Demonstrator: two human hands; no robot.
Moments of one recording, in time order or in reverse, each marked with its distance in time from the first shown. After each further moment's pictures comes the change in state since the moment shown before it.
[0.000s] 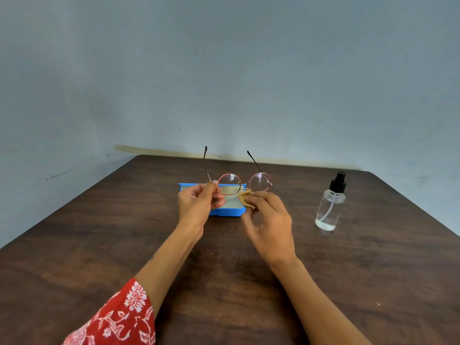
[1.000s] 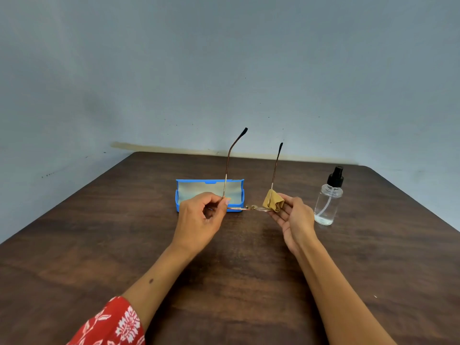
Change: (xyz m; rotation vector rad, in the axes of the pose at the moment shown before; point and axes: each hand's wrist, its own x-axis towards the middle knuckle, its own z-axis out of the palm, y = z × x) left_hand -0.033 -0.007 -0.021 0.668 -0.212 0.678; right_hand 0.016 0.040 -0.016 0.966 0.184 1.288
